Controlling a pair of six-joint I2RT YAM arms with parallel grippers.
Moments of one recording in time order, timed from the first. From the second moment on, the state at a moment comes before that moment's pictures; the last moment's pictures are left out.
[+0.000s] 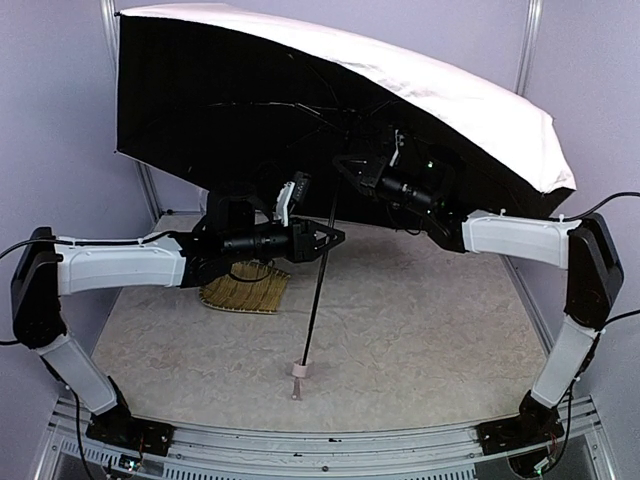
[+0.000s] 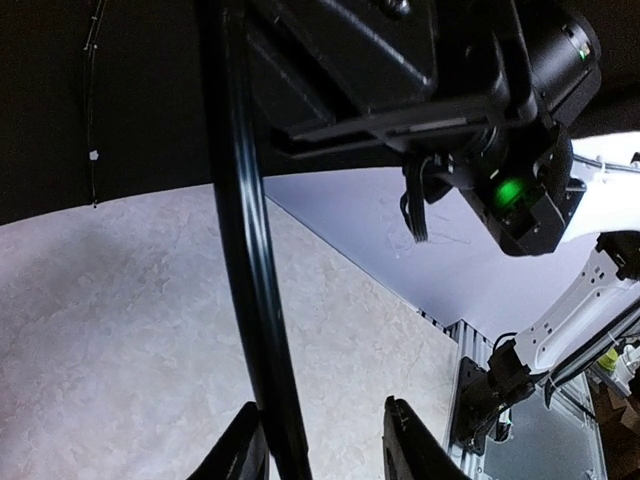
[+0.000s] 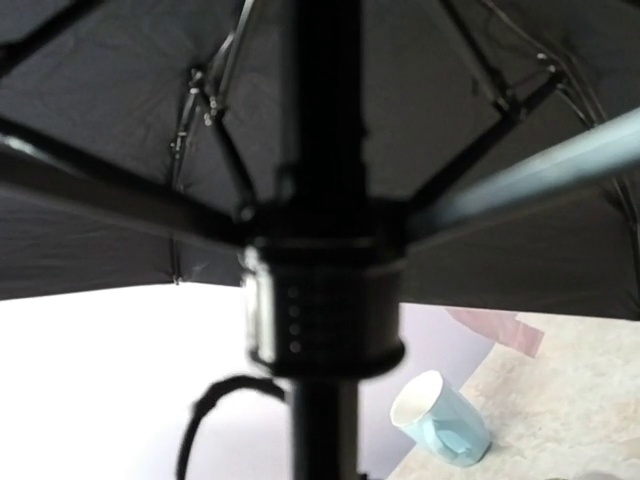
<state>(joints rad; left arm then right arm) -0.82 1.64 1.17 0.30 0.39 -0.45 0.62 1.75 1.32 0.67 -0.45 0.88</state>
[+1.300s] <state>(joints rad) -0.94 1.61 0.89 0.58 0.14 -0.37 0.62 1.75 1.29 0.96 -0.34 0.98</state>
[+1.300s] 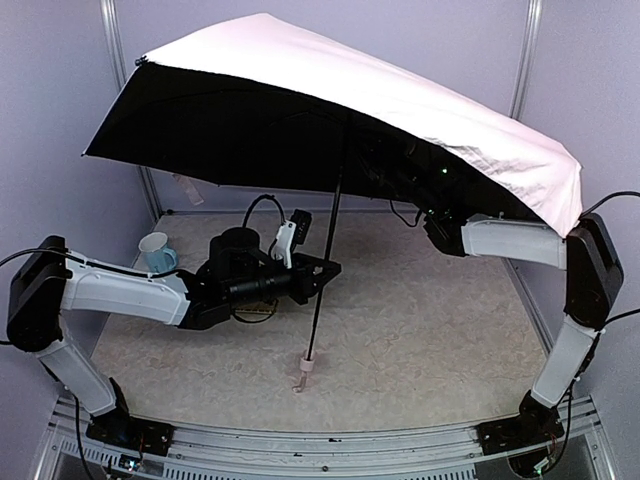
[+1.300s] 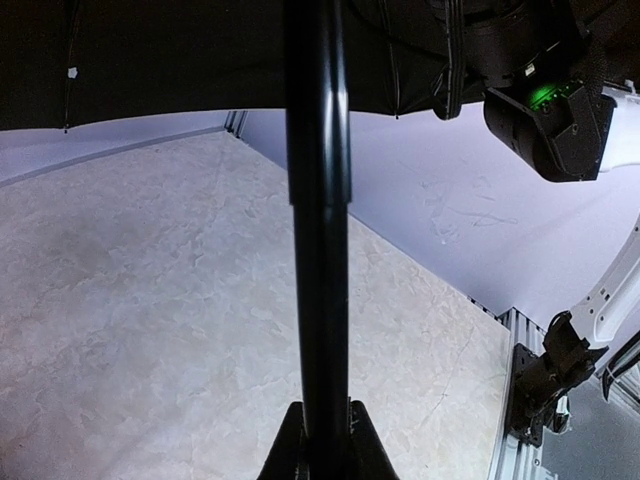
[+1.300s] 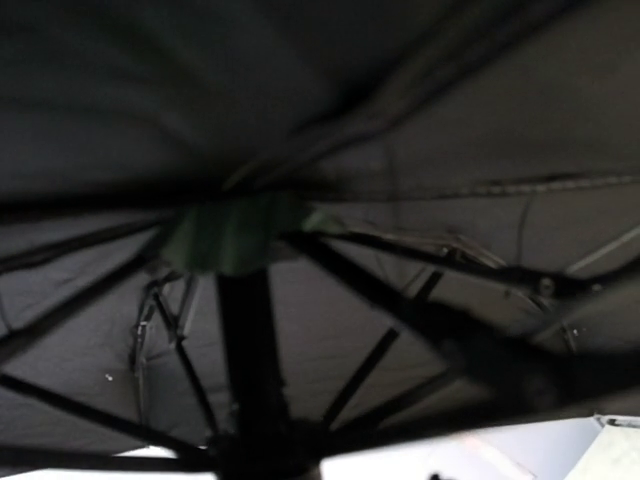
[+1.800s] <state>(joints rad) -0.94 1.61 0.94 0.53 0.16 -0.37 0.62 1.76 1.32 0.97 -0.36 0.97</state>
